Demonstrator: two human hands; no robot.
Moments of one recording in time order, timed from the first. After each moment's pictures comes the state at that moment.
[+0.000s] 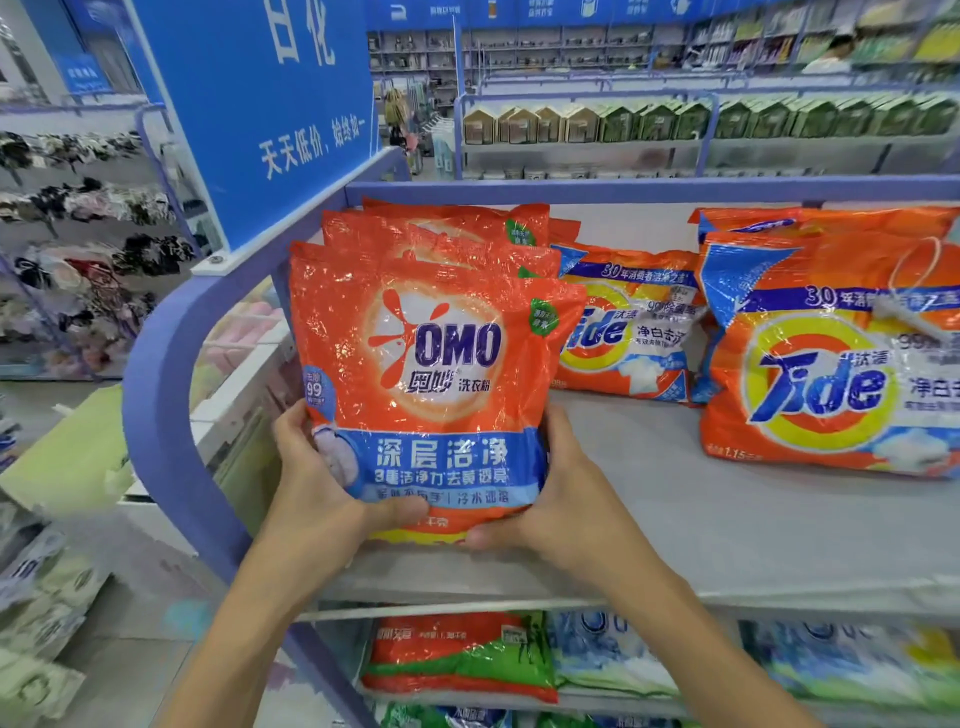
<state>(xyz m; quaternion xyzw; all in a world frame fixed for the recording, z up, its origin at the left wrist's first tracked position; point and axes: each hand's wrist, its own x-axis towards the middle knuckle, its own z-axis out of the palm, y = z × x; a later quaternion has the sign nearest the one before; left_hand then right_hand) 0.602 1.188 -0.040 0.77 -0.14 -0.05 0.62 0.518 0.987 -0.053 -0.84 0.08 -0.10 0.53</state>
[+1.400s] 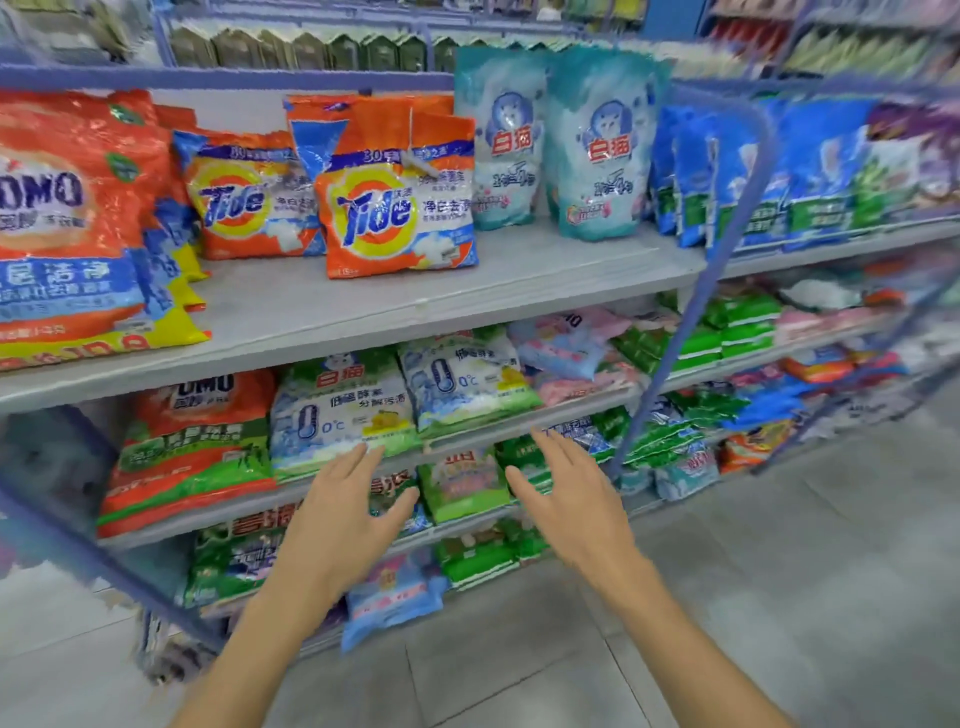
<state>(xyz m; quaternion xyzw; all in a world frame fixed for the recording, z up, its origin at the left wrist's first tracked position) 0.263 1.059 -0.145 0.88 -0.40 -0.11 0.22 0.079 0.874 -0.144 -0.89 0.38 -0.10 0.25</state>
